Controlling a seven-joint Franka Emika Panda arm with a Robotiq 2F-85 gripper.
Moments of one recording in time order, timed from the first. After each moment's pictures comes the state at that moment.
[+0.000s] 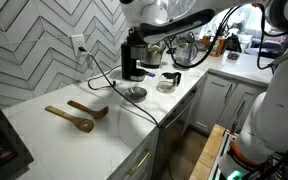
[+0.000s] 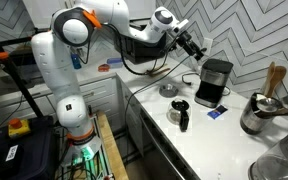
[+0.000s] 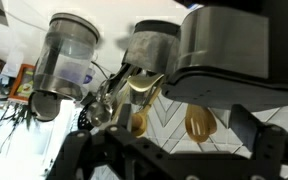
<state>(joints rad) 0.06 0.02 0.04 -1.80 -1.02 2.02 1.41</state>
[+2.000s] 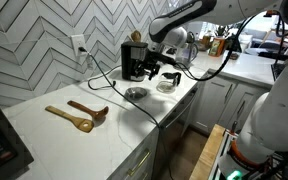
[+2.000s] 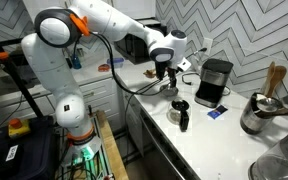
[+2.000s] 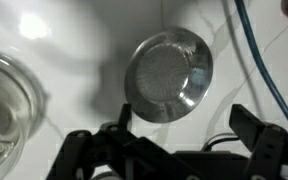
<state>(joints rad) -0.01 -0.07 -0.08 -2.18 0.40 2.25 0.09</state>
